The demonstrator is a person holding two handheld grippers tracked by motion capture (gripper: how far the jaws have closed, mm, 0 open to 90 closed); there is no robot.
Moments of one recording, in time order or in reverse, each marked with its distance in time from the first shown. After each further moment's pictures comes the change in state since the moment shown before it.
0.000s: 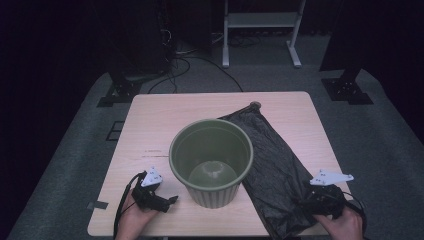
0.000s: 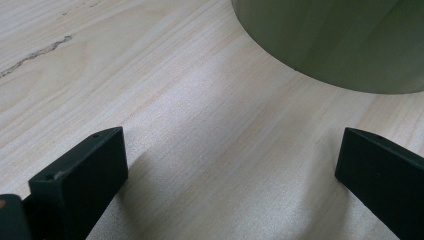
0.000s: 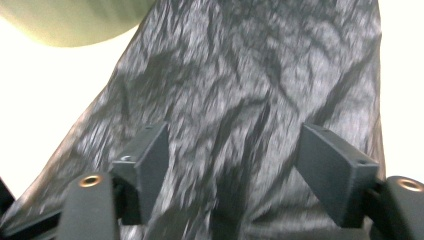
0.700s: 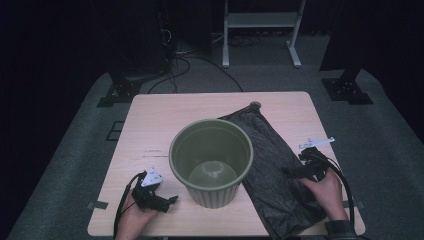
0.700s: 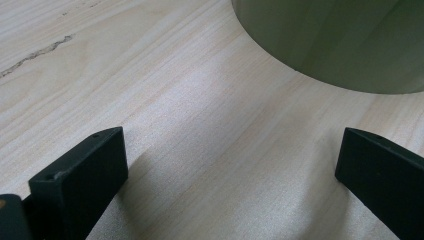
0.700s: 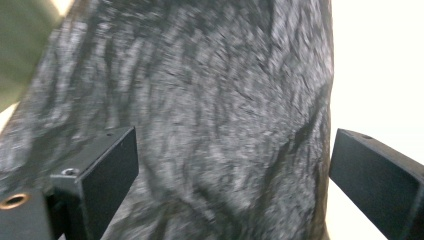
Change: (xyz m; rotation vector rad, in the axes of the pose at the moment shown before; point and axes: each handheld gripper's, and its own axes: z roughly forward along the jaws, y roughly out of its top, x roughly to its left) left arm 0.000 0.000 0.000 0.000 0.000 0.000; right arm -0.073 0.047 0.069 0.065 0.021 0.144
